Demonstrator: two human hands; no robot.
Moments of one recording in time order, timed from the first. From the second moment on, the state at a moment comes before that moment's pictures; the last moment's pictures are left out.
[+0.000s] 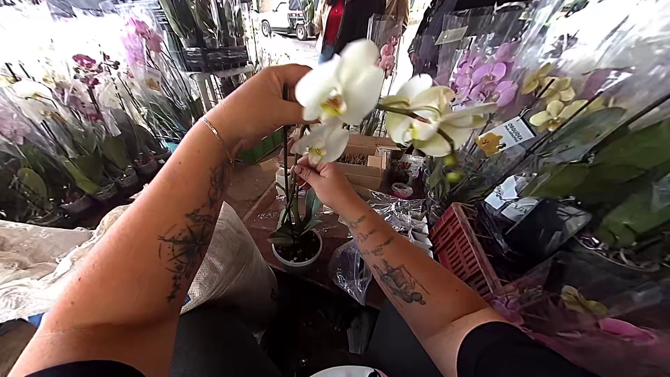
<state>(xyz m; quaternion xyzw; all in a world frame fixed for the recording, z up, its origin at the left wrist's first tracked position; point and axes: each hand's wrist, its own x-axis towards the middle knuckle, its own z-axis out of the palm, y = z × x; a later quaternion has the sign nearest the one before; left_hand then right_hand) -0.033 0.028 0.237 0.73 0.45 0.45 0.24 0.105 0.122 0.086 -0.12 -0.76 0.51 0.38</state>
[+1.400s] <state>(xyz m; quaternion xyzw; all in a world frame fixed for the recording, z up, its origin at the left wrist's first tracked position) -0.018 0.012 0.217 0.49 0.40 0.72 0.28 0.113 0.016 -0.125 -0.58 -0.31 0.75 0.10</state>
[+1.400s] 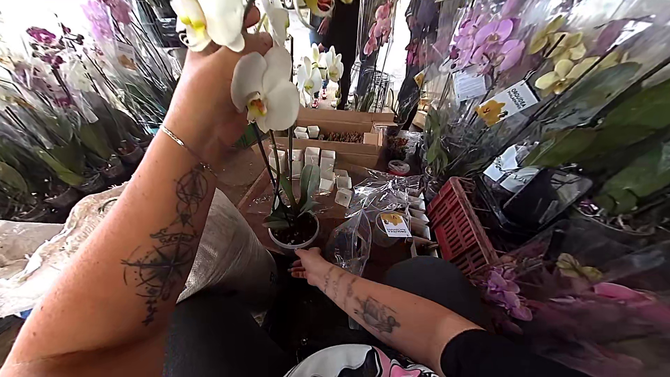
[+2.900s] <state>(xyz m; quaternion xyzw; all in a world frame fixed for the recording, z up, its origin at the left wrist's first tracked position) 0.004 0.009 0.224 0.54 0.53 0.61 0.23 0.097 0.121 -0.172 -0.60 -0.48 0.64 0.07</state>
